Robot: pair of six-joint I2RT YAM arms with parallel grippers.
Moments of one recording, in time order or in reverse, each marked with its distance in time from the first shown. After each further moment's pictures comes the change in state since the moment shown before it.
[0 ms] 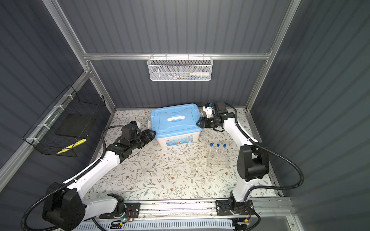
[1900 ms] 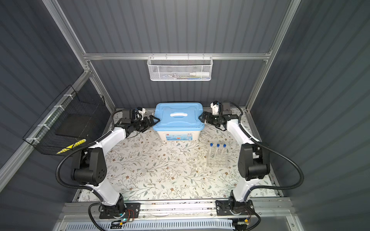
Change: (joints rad) left arm 0.233 0.514 0.404 0.027 0.476 0.279; right arm -0.080 0.024 -0.060 0.219 -0.005 0.242
